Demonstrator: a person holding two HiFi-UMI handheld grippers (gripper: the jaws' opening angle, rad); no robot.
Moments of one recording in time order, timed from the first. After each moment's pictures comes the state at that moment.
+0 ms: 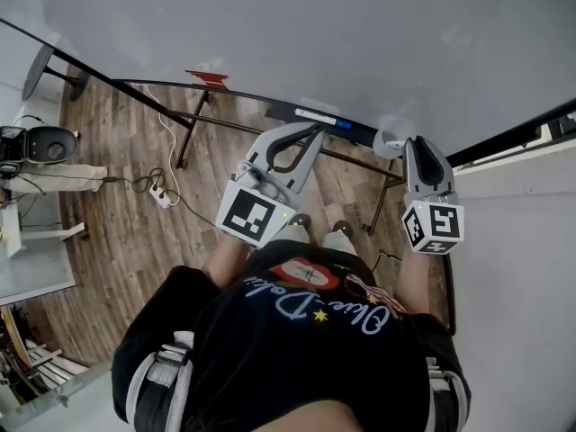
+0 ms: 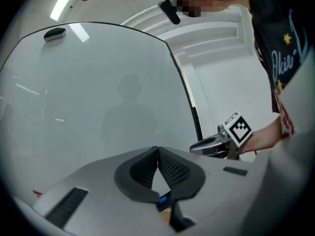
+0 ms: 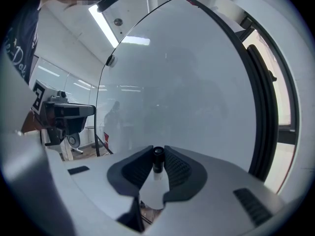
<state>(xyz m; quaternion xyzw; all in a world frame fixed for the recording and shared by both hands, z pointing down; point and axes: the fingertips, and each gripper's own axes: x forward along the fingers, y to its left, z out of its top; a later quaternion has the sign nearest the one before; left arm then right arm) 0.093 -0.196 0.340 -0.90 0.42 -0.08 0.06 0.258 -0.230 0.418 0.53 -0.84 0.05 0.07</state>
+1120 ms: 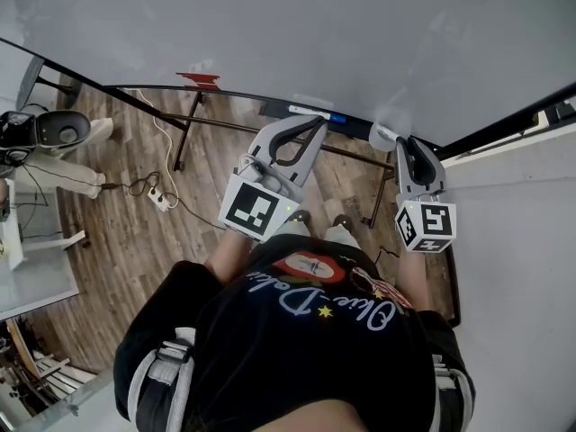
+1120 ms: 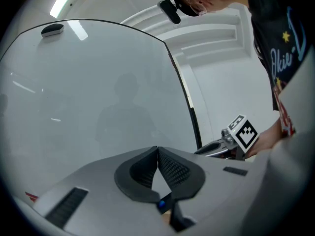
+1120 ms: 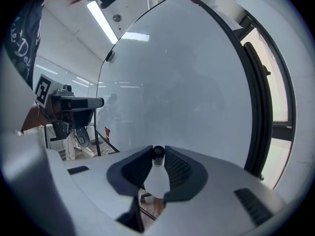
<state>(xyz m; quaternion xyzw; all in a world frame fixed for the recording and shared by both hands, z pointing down) 0.105 -0.203 0.340 -0.91 0.40 -0.07 0.06 0.254 -0.216 0.436 0.53 -0.84 0.06 0.09</state>
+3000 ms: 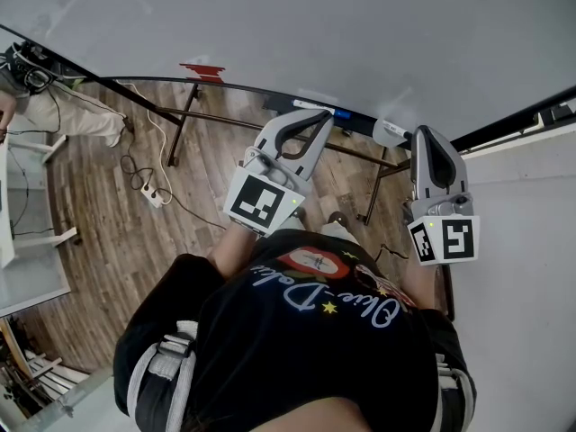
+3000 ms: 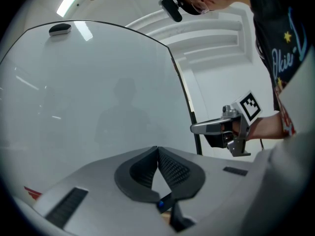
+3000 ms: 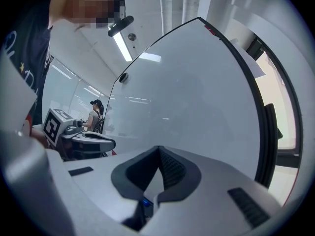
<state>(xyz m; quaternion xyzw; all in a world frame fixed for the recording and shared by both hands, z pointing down) 0.093 -0.197 0.336 -0.91 0.40 -0.05 0.05 0.227 -0.195 0.324 0.51 -0.86 -0.03 0.02</state>
